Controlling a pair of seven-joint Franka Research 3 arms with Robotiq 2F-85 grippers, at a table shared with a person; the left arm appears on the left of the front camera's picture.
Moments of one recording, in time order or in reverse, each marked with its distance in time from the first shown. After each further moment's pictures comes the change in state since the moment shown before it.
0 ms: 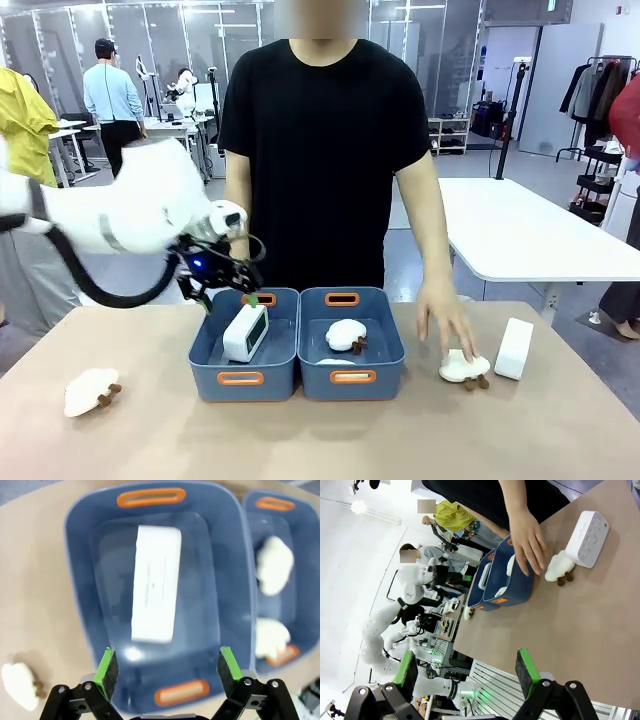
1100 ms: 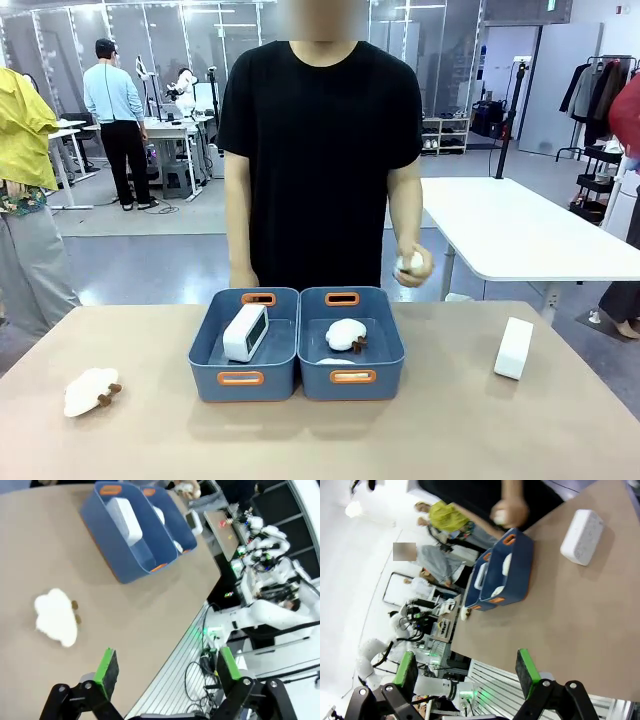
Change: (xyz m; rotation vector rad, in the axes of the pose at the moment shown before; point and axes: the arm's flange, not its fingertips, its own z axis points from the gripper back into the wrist) left arm -0.194 0.365 0.134 -0.826 -0.235 -0.168; right arm 0.005 0.014 0.005 -0.060 -0.004 -0.026
